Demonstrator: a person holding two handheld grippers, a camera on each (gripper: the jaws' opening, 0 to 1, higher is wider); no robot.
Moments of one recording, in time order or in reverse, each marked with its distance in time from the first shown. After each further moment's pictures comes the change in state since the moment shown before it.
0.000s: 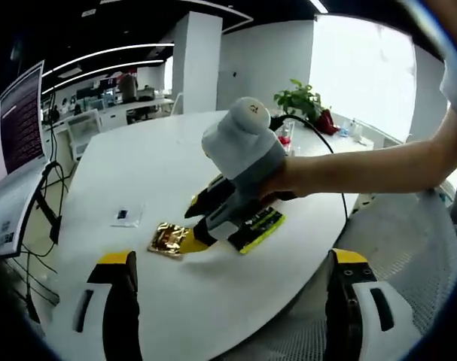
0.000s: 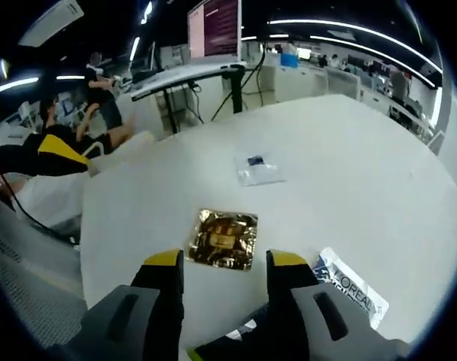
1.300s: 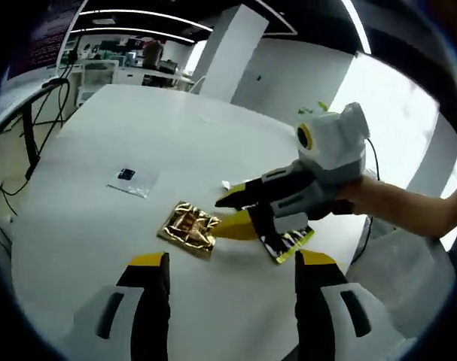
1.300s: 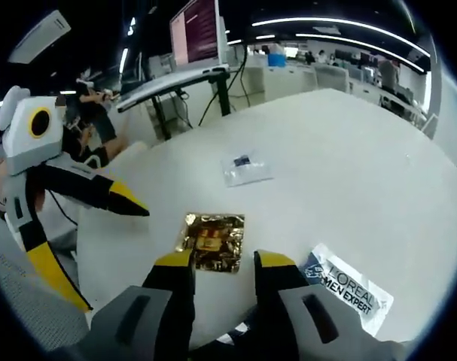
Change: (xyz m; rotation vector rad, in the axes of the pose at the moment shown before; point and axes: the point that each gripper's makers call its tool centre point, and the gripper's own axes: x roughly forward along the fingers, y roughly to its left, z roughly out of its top) left arm 0.061 0.070 -0.032 -0.341 -0.001 -0.097; right arm 0.001 -0.010 -0.001 0.078 -0.026 -0.009
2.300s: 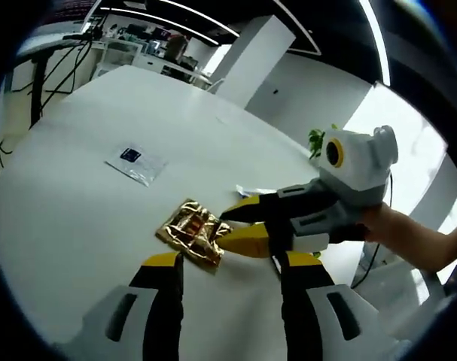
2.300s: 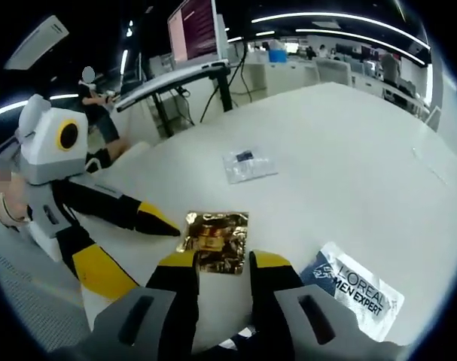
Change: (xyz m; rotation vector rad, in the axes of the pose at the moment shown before) left arm 0.022 0.008 -0.001 -0.181 -0.051 -0.017; right arm 0.007 0.000 -0.003 0.037 0.006 0.035
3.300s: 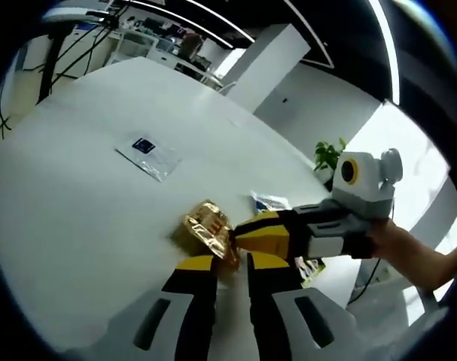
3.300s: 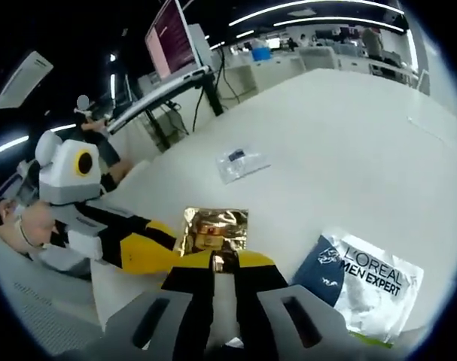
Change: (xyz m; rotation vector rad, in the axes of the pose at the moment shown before) left arm 0.009 0.012 -0.001 -0.095 -0.018 -0.001; right arm 0.002 -0.005 -0.004 0.139 -0.037 0.029
